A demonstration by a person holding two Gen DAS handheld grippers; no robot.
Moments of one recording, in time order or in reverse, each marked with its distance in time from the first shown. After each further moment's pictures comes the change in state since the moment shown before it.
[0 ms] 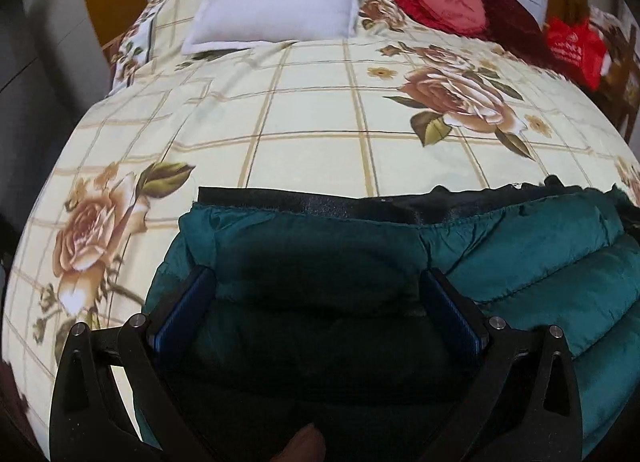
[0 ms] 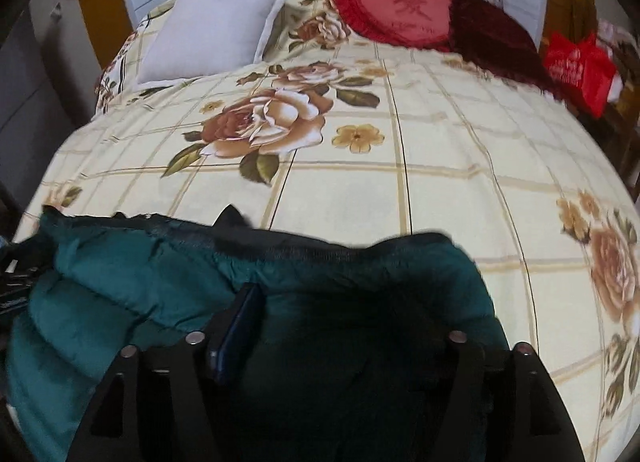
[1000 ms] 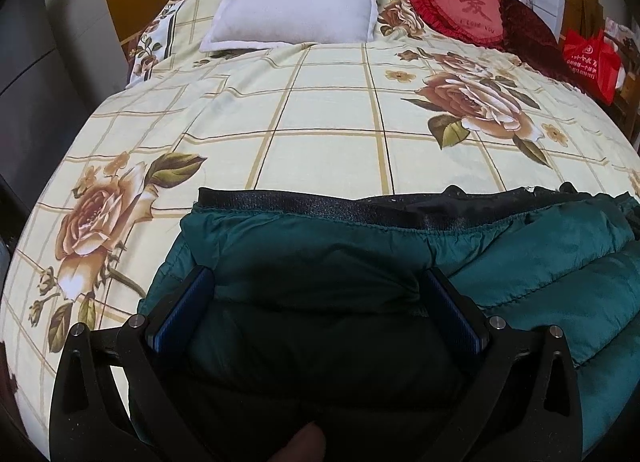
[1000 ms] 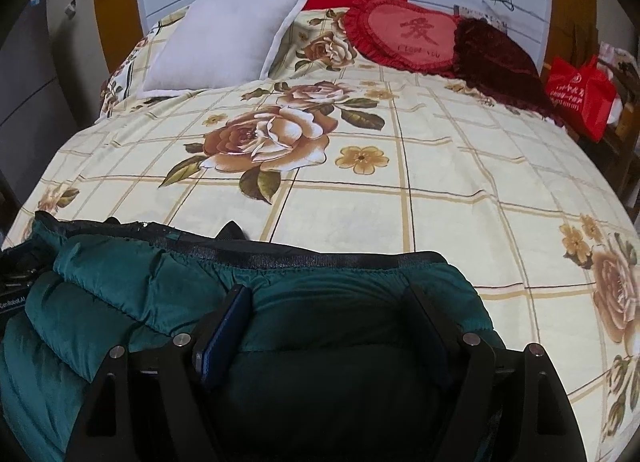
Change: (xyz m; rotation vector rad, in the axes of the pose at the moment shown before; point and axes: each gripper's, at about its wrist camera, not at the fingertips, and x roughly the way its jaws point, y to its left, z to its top) left arm 0.008 -0.003 -0.005 -0.025 -0.030 0.047; right arm 0.004 0.004 0.001 -0.038 -0.081 -0.010
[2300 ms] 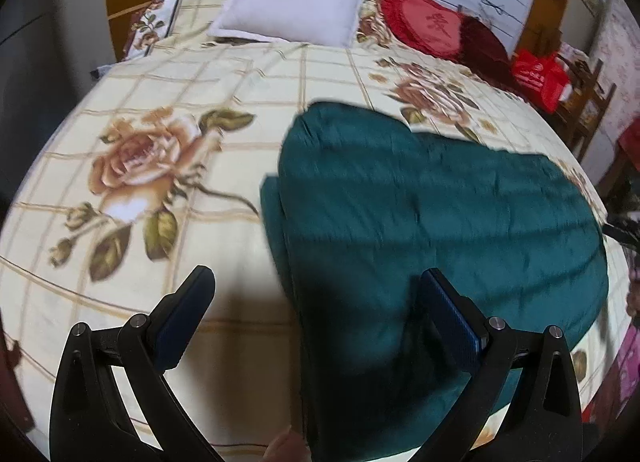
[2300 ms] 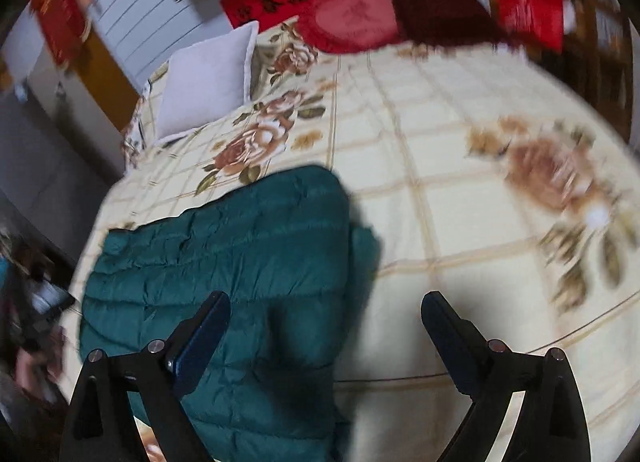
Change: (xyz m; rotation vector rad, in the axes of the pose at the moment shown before) left arm -0.100 0.097 -0.072 -0.027 0.017 -0.242; right arm -0.121 -0.100 -0.070 0.298 0.045 0.214
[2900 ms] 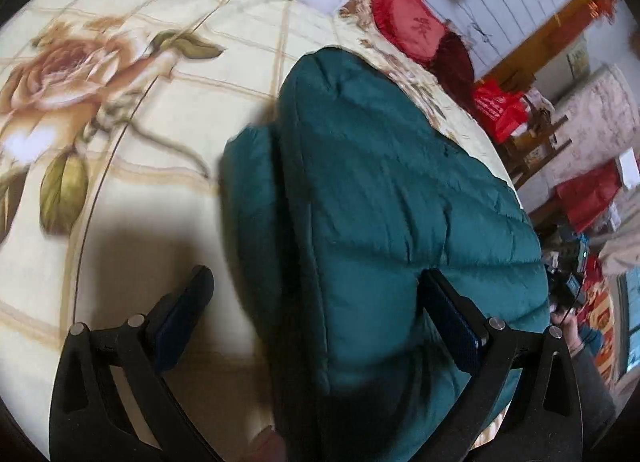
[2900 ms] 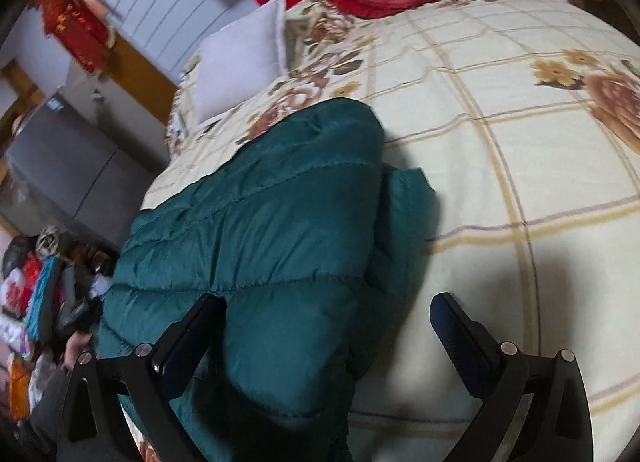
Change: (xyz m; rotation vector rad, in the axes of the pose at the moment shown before) left arm 0.066 0.044 0.016 -0.190 0.118 -0.355; right arm 0.067 -0.022 -0.012 -0.002 0.066 0.260
